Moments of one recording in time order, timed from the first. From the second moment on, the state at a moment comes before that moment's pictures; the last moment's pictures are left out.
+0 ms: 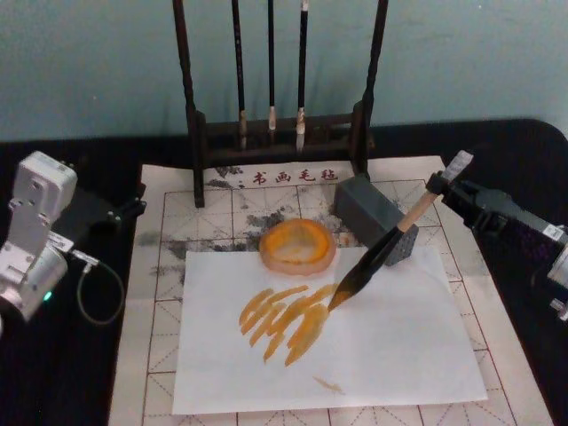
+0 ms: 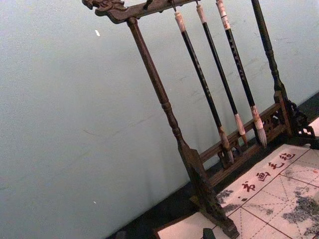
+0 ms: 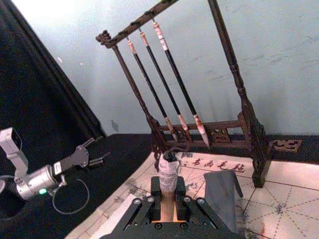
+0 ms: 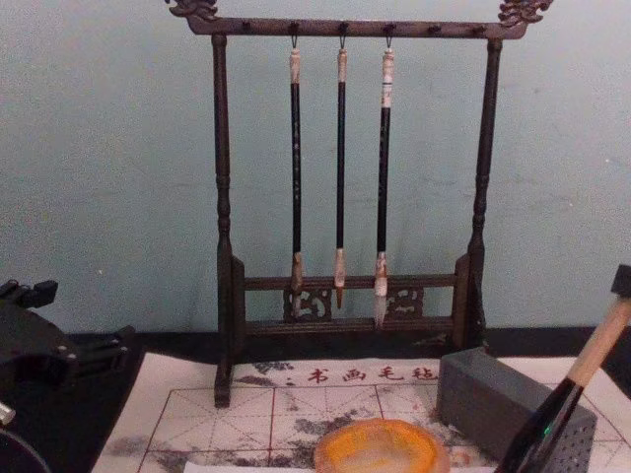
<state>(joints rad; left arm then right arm) -0.20 0.60 0.45 -1.41 -0.25 -0.12 0.03 0.15 0.74 -0.39 -1.51 1.13 0.07 0.59</state>
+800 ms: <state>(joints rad) -0.20 0.60 0.45 -1.41 -0.25 -0.12 0.03 0.14 0.71 -0.37 -1.50 1.01 0.02 0.60</state>
